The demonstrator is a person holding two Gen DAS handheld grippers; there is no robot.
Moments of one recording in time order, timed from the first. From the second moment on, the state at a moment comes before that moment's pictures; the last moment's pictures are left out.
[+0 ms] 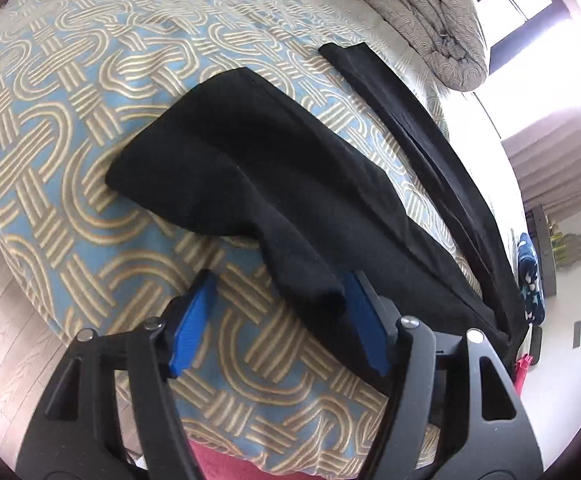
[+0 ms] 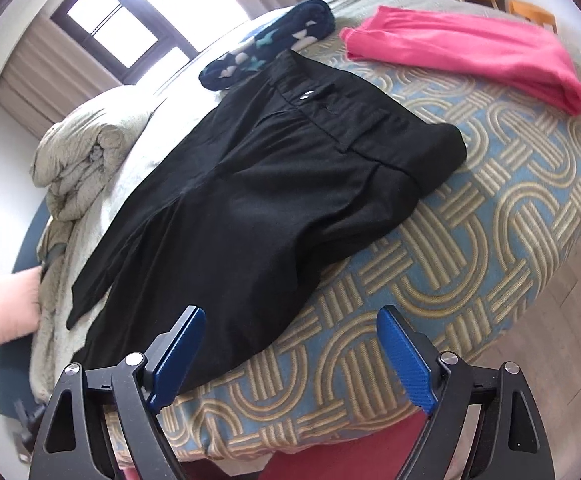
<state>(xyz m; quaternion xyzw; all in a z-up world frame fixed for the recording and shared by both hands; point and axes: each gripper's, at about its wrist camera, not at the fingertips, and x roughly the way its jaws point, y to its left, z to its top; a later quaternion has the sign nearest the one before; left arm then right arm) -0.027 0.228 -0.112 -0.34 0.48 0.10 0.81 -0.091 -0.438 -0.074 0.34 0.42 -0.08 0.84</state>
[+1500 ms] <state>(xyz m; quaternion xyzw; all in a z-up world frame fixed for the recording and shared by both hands) 0.140 0.210 0.020 -0.30 0.45 0.08 0.83 0.069 -0.454 0.061 0.27 0.36 -0.06 0.89</state>
